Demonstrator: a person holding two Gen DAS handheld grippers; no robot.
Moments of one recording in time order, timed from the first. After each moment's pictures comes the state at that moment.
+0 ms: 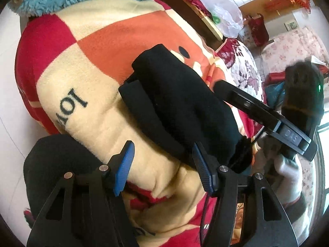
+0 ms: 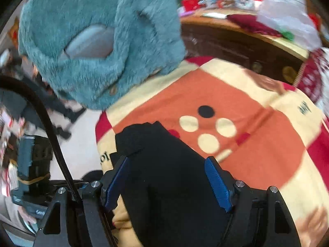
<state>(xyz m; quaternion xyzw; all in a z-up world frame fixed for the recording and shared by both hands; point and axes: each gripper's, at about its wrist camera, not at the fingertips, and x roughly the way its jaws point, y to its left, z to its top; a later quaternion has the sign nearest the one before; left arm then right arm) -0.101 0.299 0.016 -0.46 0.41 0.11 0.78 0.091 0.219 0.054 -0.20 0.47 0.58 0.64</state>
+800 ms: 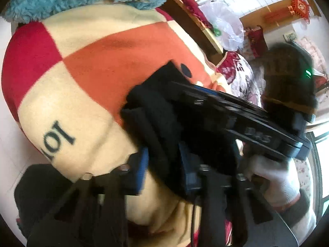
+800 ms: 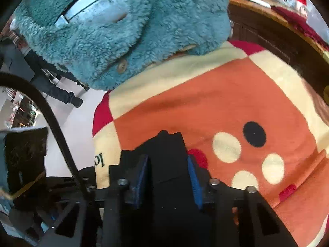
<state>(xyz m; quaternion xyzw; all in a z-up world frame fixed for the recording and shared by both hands) -0.081 0.320 0.006 -0.48 0.37 0.12 0.79 0.086 0.286 0.018 -0.25 0.48 0.63 0.56</state>
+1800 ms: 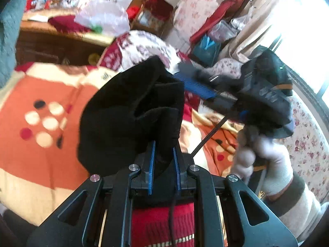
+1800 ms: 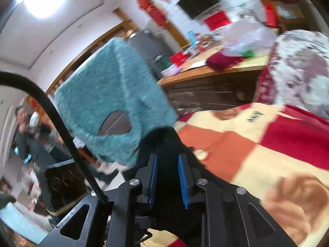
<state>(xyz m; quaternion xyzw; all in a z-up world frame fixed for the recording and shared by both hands) -0.001 0.141 0.123 -0.25 0.35 -0.10 0.90 0.155 0.012 0.150 0.12 0.40 0.57 0.70</state>
